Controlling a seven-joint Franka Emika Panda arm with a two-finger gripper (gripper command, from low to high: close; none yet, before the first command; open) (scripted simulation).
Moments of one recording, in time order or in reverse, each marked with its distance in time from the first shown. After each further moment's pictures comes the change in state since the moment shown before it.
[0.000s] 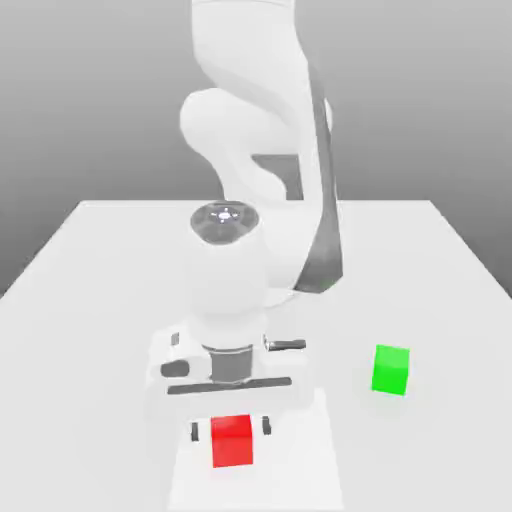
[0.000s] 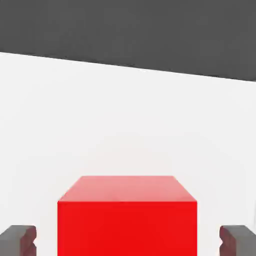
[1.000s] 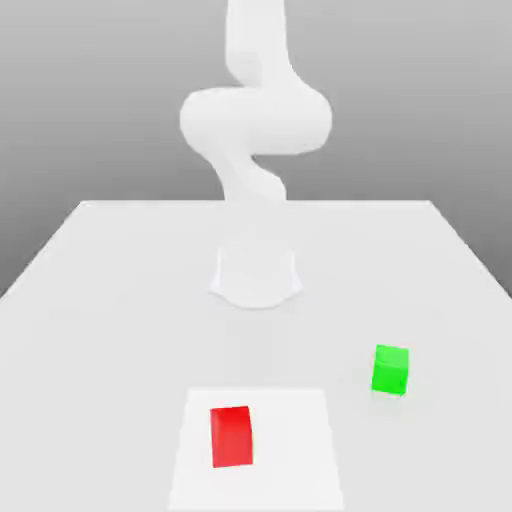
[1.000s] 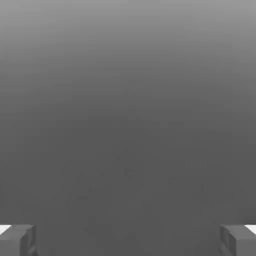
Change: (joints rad) arm 0.017 -0.985 0.037 0.306 -0.060 -0.573 0.227
